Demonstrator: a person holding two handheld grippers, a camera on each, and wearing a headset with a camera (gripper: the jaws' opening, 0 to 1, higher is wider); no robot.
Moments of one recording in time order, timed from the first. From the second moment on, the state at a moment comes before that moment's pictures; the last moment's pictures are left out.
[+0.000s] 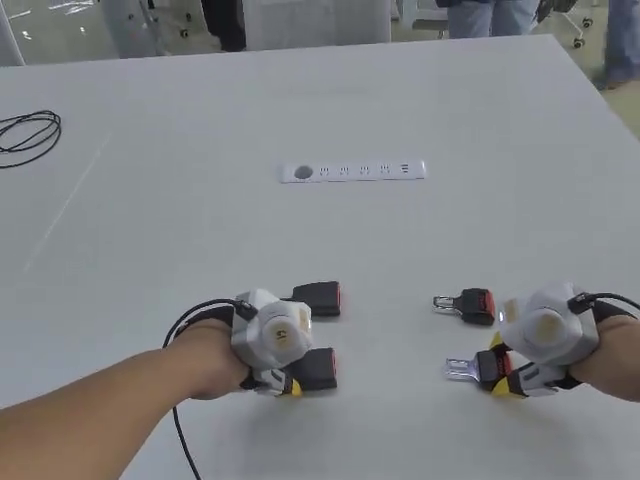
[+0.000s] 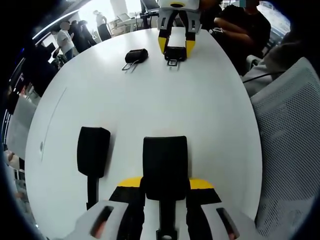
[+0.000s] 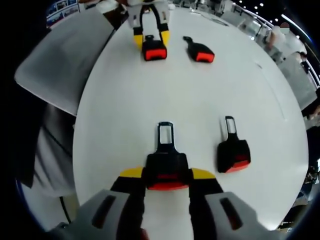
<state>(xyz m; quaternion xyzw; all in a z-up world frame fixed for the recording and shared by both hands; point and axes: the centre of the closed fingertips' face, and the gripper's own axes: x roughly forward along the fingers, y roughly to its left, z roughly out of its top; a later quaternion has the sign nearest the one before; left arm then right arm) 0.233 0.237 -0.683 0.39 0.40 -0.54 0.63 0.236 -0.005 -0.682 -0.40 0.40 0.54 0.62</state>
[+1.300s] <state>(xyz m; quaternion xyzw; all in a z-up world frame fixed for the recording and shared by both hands) 0.232 0.236 -0.684 0.41 0.41 -0.56 0.60 0.234 0.142 -0.680 -0.38 0.34 0.60 0.62</state>
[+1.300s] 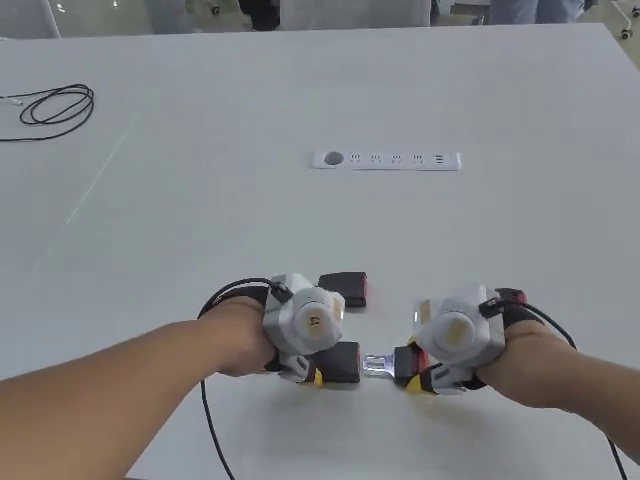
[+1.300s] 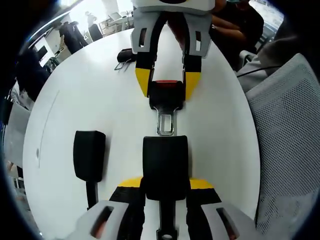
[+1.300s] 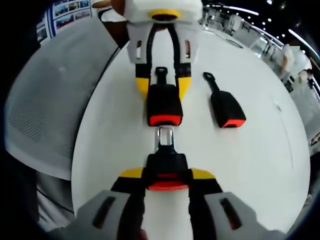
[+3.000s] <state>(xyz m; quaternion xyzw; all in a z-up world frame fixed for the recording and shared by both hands) 0.232 0.234 -0.688 0.43 0.42 -0.57 0.56 0.232 0.176 -0.677 -0.37 0.32 0.61 0.62</state>
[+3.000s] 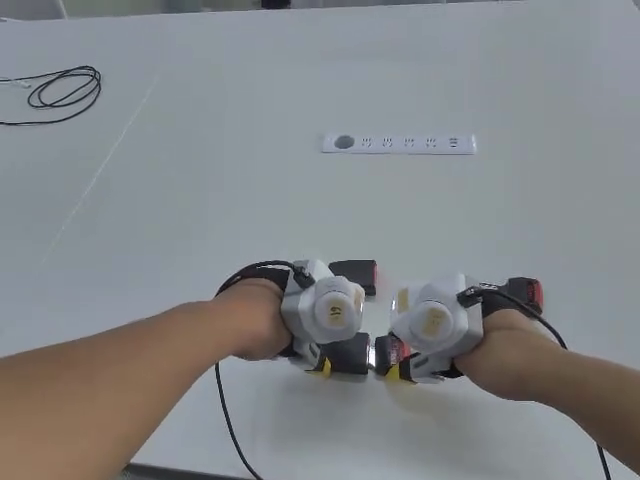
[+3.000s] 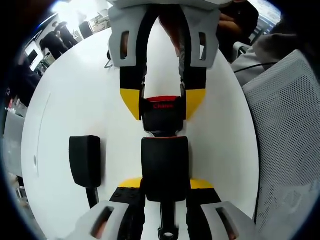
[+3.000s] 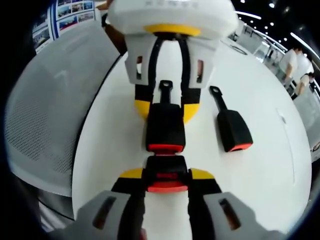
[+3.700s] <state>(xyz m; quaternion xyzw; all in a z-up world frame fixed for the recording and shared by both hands) 0.232 0.239 -0.687 0.42 0.45 -0.55 0.57 0.231 0.169 -0.677 -0.37 0.33 0.62 0.61</state>
